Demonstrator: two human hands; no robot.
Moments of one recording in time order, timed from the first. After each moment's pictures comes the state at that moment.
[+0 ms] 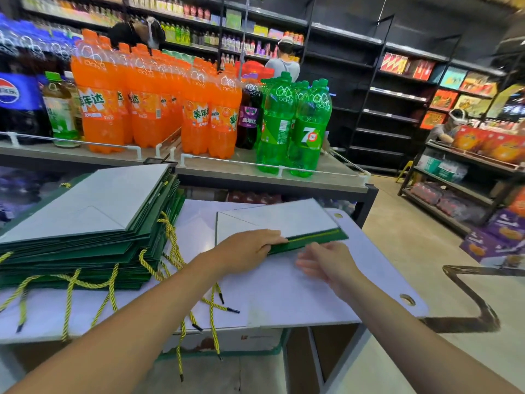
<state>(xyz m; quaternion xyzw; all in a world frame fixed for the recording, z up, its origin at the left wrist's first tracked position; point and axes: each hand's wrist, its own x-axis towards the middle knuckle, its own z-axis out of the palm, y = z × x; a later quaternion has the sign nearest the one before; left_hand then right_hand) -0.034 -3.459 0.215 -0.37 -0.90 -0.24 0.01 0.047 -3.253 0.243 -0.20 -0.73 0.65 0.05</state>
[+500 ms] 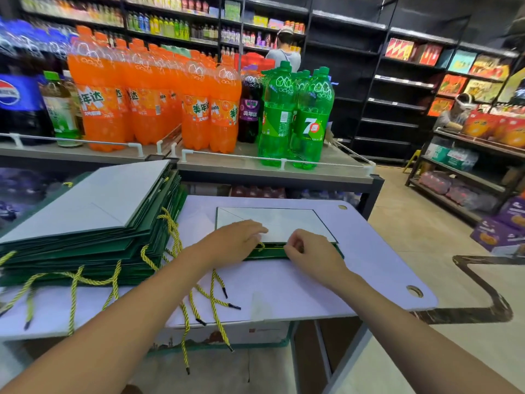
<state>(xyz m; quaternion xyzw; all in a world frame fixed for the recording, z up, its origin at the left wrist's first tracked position) -0.036 -3.484 0.218 -0.31 -0.93 -0.21 -0.02 0.034 -3.263 0.228 0.03 -0.97 0.24 0.08</state>
